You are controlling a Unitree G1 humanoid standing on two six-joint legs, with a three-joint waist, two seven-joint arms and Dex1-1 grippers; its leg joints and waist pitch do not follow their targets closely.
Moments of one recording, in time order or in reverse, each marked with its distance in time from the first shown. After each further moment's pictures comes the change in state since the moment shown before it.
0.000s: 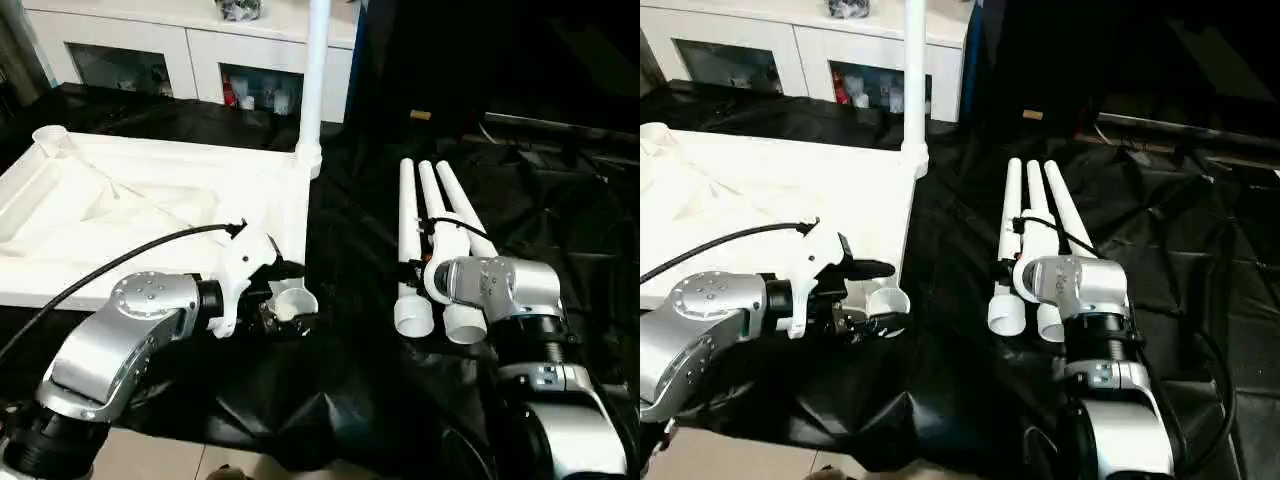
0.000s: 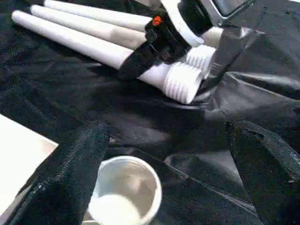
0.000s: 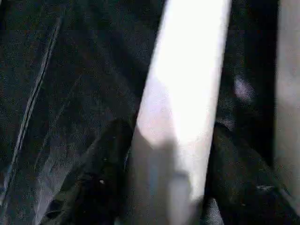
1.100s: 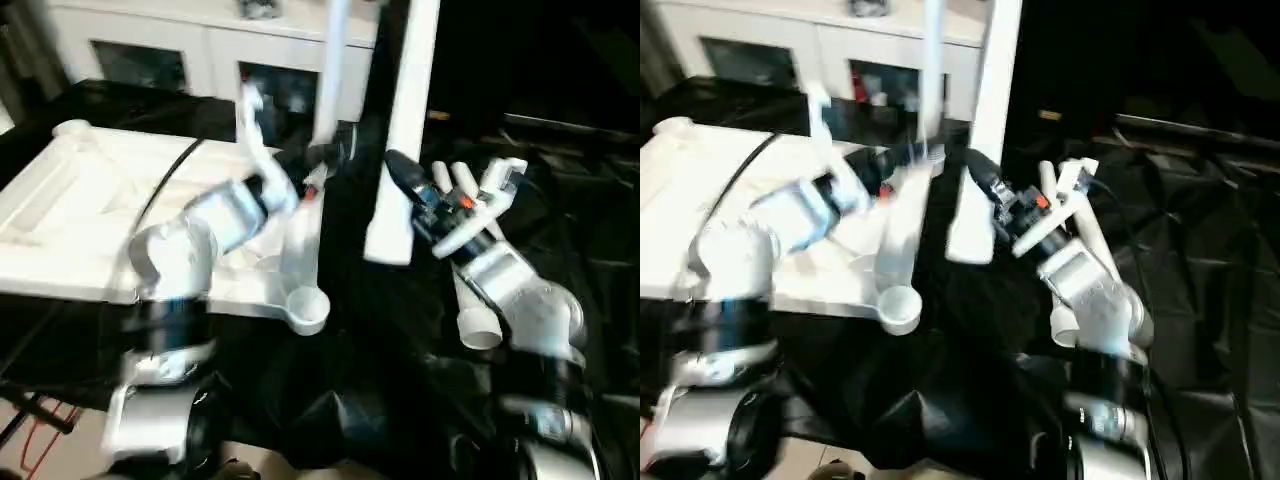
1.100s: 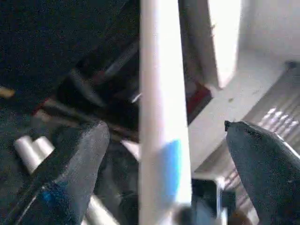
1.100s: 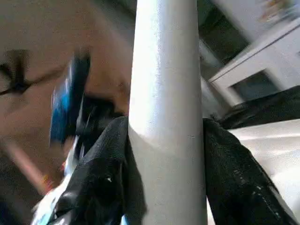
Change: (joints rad) left arm -0.472 -0.537 0.509 0.403 -0.492 0.213 0.427; right arm 0.198 0.131 -0.113 -0.448 0.607 -0.209 0.650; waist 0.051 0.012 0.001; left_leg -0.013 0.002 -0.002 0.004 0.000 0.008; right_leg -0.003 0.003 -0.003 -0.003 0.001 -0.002
